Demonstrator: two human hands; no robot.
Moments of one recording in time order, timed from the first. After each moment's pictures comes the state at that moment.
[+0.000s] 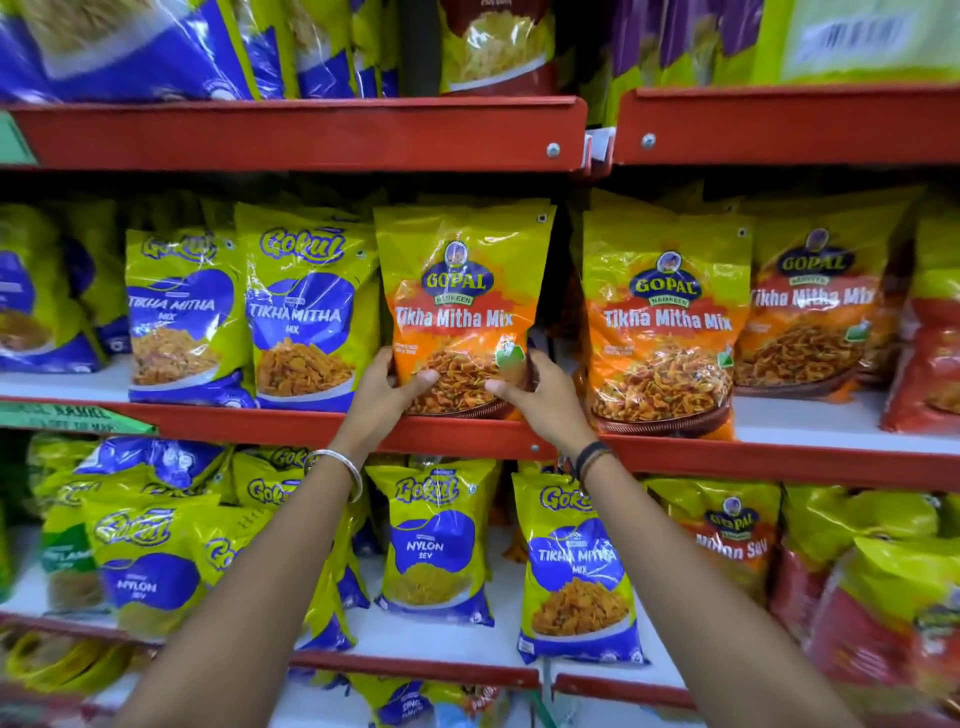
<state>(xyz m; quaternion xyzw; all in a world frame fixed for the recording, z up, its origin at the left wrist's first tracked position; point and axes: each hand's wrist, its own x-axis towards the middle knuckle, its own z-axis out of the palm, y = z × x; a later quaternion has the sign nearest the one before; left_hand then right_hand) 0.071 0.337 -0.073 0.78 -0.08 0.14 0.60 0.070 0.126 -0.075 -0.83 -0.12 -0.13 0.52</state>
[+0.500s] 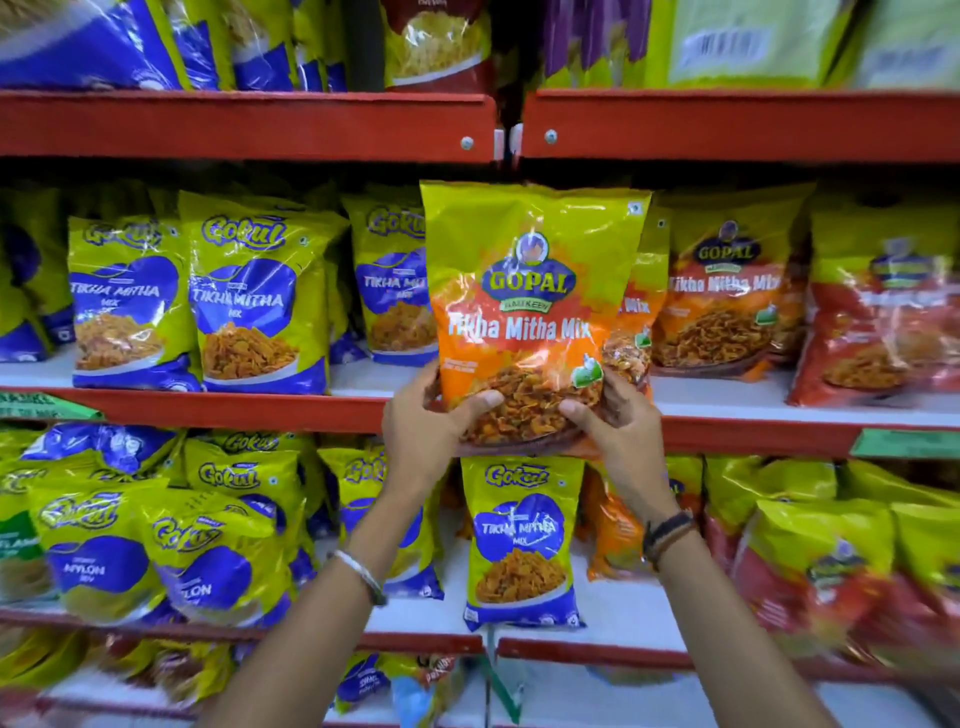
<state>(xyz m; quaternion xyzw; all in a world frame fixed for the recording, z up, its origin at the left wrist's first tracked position) -0.023 0.213 -0.073 0.74 -0.09 0.23 0.63 -0.030 0.008 -0.086 -0.69 -0.11 -0.21 0.69</state>
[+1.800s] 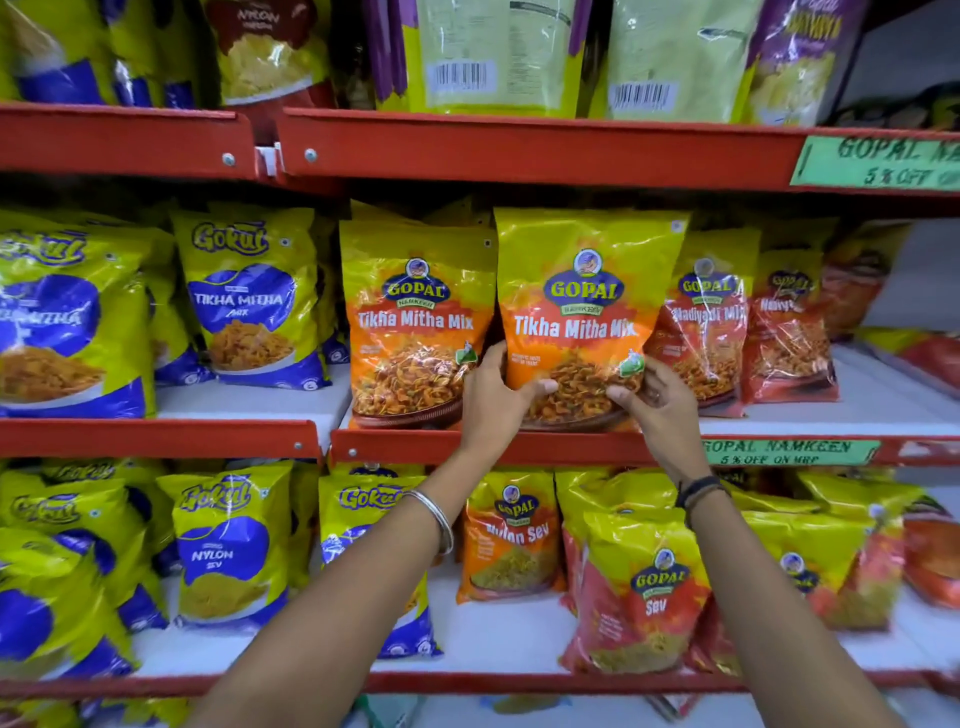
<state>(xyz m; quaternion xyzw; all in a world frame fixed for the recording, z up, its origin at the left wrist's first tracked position) 0.013 -0.059 -0.057 0.76 -0.17 0.20 0.59 -0.014 -0.255 -0.072 -0.77 -0.05 -0.28 0.57</state>
